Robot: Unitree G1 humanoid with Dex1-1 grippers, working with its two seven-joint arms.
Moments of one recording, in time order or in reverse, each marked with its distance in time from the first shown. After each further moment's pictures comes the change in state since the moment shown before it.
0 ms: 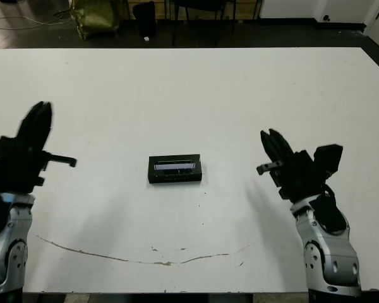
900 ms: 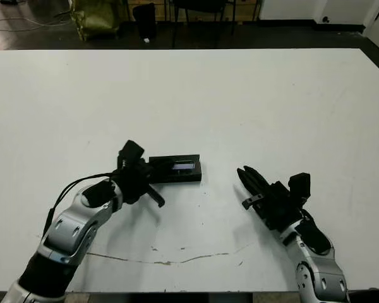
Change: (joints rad) left arm -0.244 -0.013 -0.476 0.127 0.106 0.691 -0.178; right arm 0.132 0.000 0.081 0.160 0.049 -0.034 0.232
